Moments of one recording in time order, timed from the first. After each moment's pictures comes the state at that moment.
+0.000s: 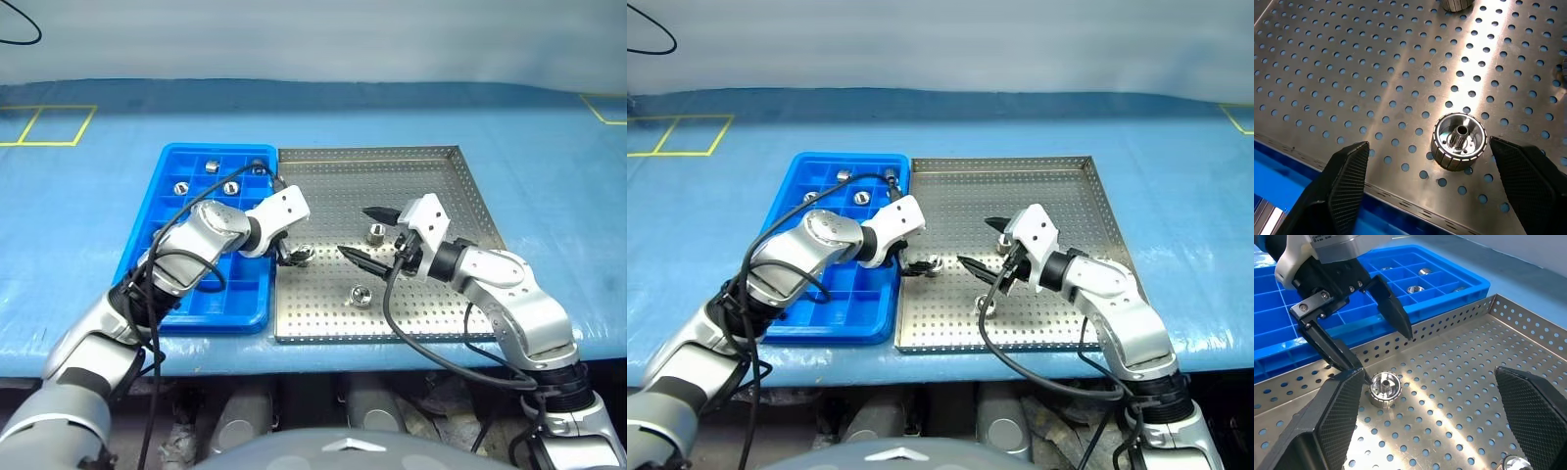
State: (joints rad) left arm -0.72 0.57 -0.52 -0.18 -0.20 0.97 -0.70; right arm -0.17 -0.55 0.06 -0.40 0.36 0.49 0.72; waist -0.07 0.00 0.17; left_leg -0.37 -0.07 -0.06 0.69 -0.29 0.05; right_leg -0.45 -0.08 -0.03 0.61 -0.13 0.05
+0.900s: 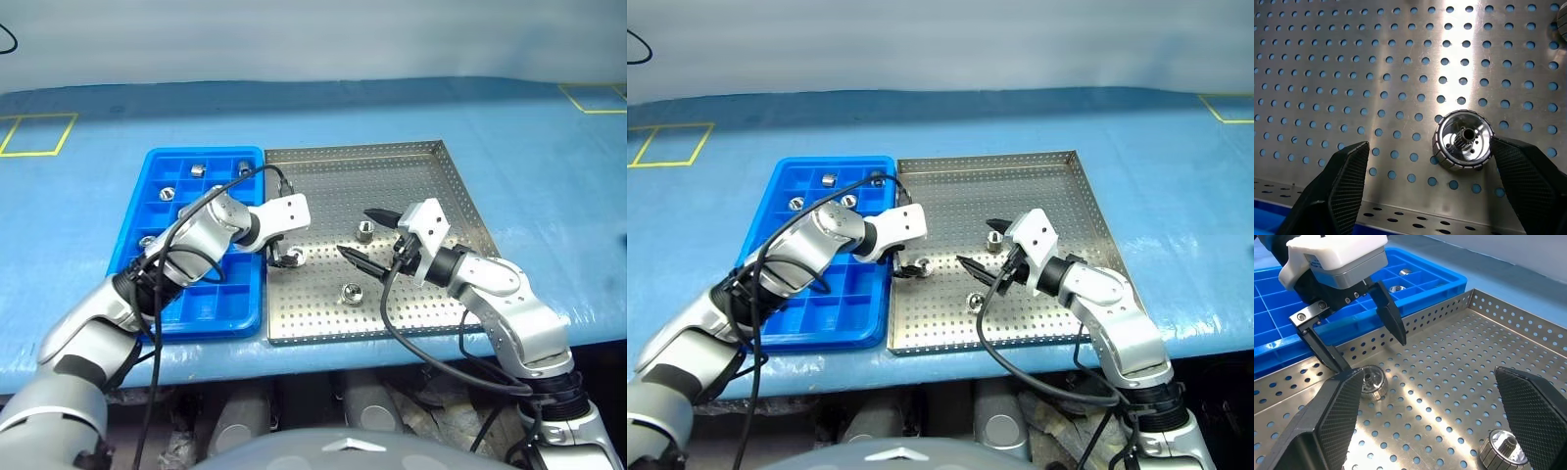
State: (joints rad) left arm -0.78 0.61 -0.65 -0.07 0.00 0.84 -0.92; right arm -0.14 -0.52 0.06 -0.41 0.36 0.46 0.68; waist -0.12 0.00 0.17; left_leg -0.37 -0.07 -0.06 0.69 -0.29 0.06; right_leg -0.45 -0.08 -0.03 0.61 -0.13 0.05
